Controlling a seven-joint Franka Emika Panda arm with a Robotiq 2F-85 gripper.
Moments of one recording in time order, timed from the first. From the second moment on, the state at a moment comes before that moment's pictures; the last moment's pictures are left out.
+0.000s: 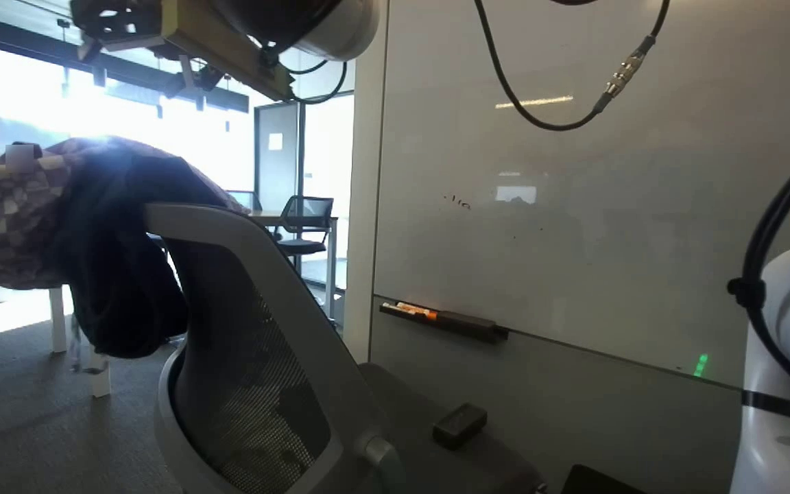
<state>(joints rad) 0.07 -0.10 0.26 -2.05 -0.23 3.03 0.42</state>
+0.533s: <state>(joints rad) -0.20 -0.27 0.55 -2.05 -0.60 2.51 0.90</state>
